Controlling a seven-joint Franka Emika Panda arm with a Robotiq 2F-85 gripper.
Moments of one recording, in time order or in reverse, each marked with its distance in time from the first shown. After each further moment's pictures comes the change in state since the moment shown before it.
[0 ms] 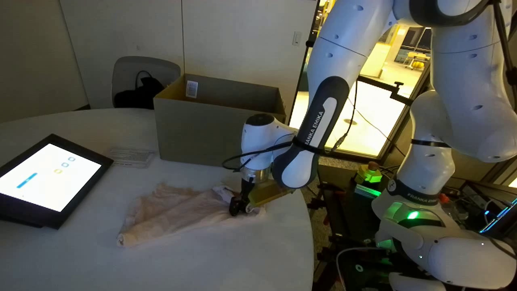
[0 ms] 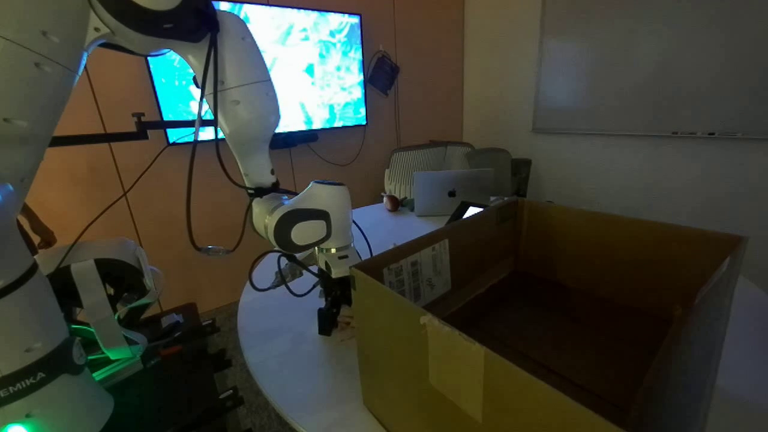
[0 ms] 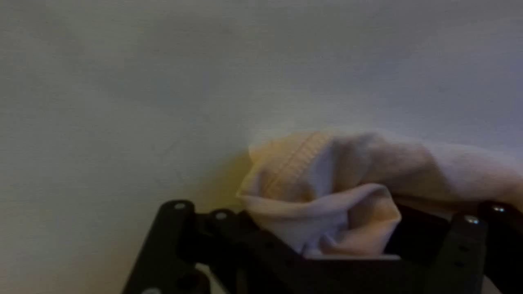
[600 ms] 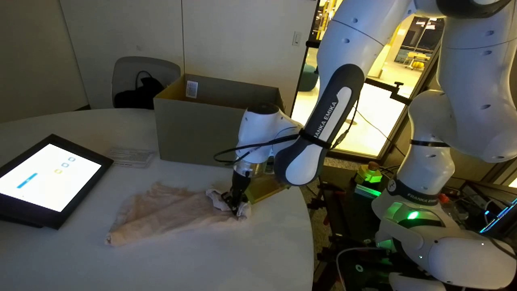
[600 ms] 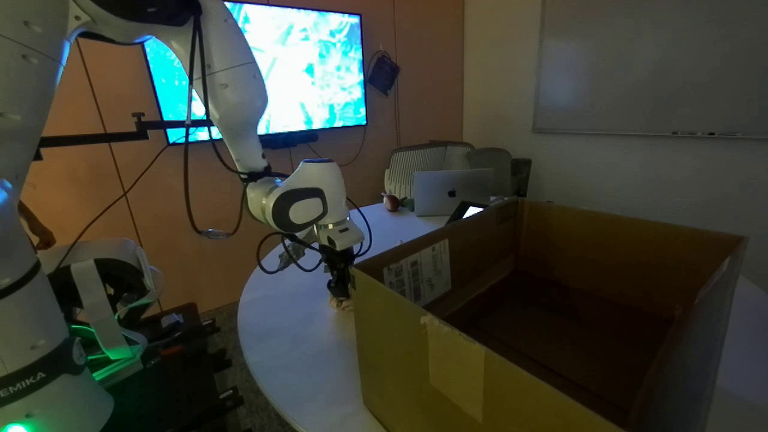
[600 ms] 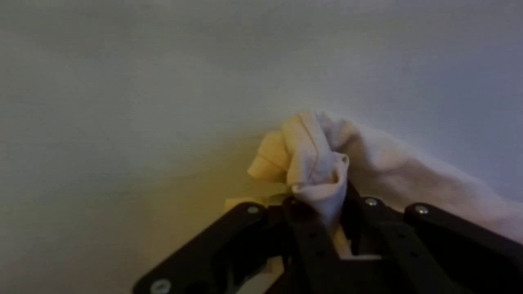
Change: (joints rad) arm 0.084 -0.080 -0.023 -0.001 -0.001 0.056 -0.075
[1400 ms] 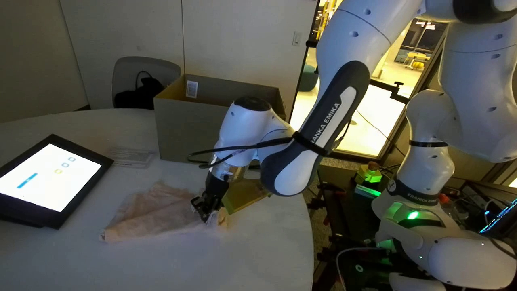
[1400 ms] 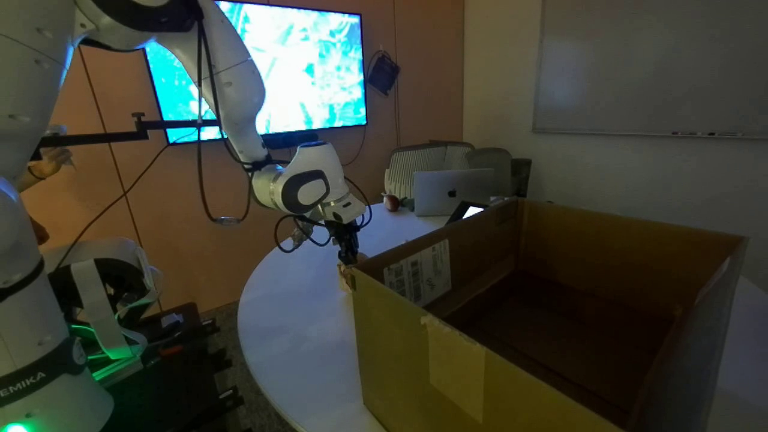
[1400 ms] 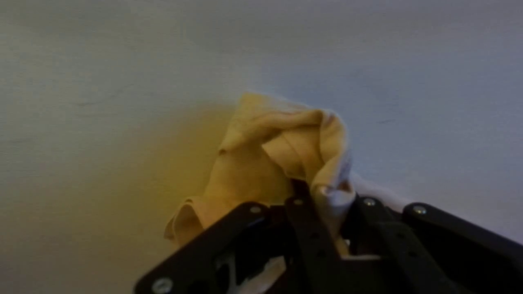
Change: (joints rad) arm 0.129 0.035 -0.021 0.145 0.032 0.042 -0.002
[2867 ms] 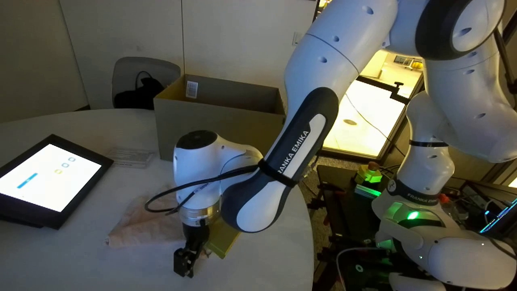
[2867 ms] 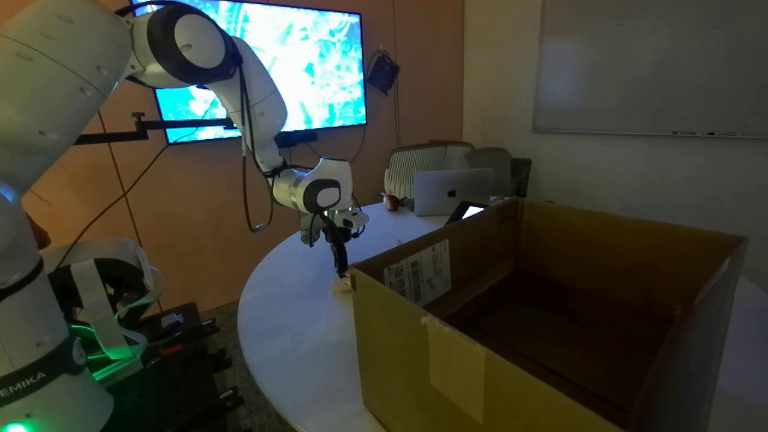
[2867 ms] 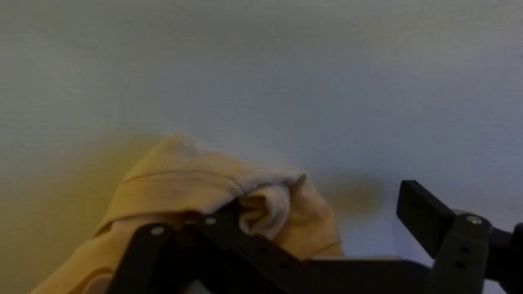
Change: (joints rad) arm -0.032 0.226 0.145 0.336 0.005 -0.364 -0.262
